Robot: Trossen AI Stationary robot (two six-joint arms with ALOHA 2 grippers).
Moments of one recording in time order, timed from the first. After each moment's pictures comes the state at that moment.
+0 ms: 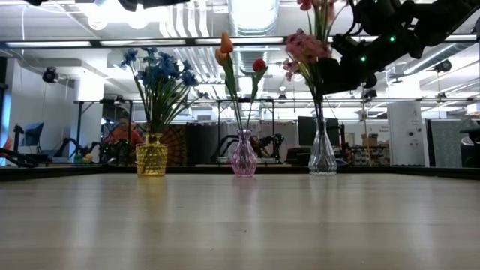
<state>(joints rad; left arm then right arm) -0.40 1.16 0.61 0.67 -0.87 0.41 -0.44 1.07 0.54 0.24 0.49 -0.02</state>
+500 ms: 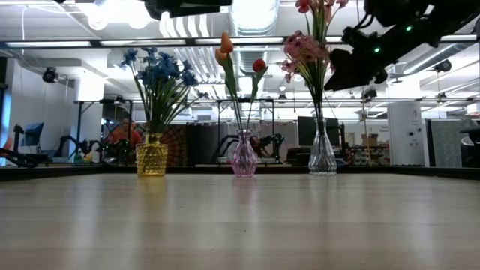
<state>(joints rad) -0.40 1.43 0.76 0.67 -0.88 0.30 -0.40 0.96 0.54 0.06 0.49 0.03</state>
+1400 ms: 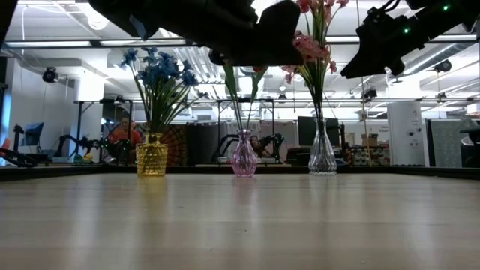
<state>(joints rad) -0.25 1.90 1.07 0.67 -0.80 0.16 -0.35 0.69 0.55 -0.20 0.39 0.11</state>
